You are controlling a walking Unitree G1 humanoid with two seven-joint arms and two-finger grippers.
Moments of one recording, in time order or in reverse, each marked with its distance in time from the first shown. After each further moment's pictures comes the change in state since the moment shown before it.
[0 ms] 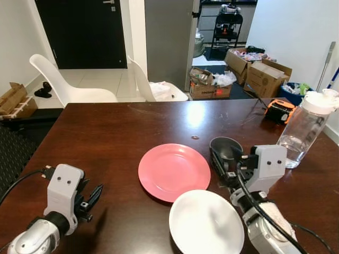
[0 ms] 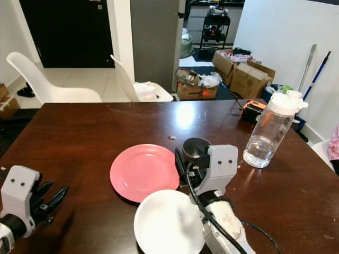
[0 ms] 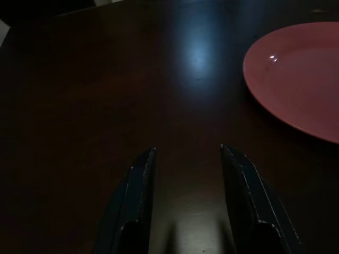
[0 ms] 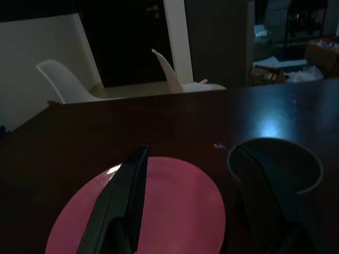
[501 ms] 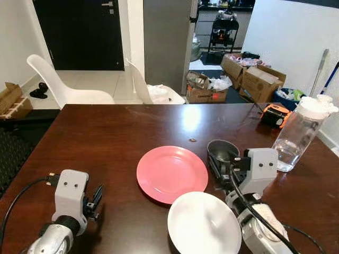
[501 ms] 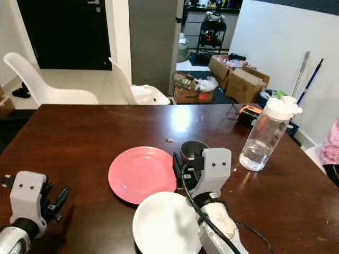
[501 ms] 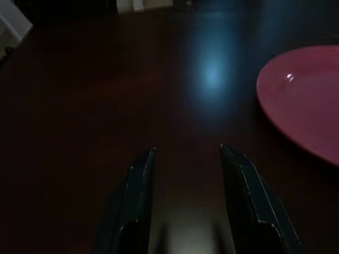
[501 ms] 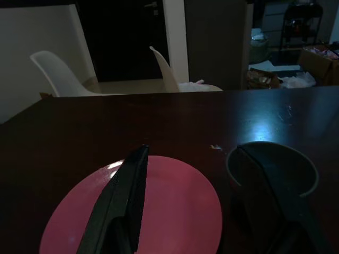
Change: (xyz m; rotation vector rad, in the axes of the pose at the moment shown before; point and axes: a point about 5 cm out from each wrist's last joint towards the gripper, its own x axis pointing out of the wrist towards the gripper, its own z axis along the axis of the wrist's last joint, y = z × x) left arm 0.010 -0.013 -0.010 -0.040 -0.032 0.108; right arm 0.002 0.003 -0.008 -0.017 0.021 0.004
